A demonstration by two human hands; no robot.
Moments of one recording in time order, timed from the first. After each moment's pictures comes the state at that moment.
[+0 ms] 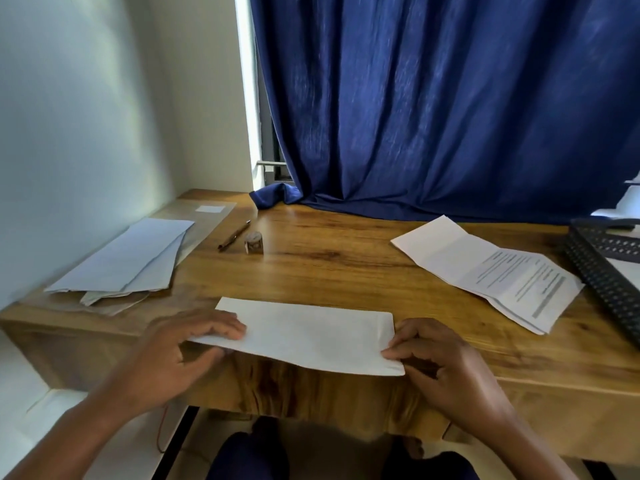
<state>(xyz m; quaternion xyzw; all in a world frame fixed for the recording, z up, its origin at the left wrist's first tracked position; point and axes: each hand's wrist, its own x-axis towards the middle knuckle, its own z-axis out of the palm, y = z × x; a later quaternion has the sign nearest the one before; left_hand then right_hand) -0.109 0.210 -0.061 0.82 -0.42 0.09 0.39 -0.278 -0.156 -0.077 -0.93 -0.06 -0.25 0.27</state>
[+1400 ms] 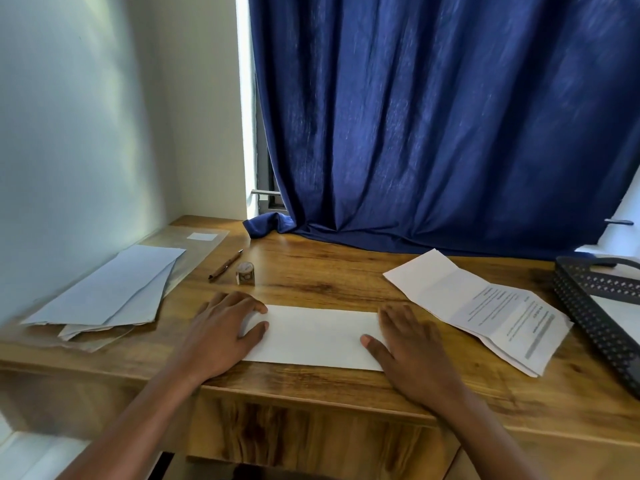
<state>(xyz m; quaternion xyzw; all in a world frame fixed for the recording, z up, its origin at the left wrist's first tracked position) -0.032 0.129 -0.066 0.92 -0.32 0.11 0.18 -0.194 -0.164 -0.054 -0.99 0.14 -0.04 0.07</state>
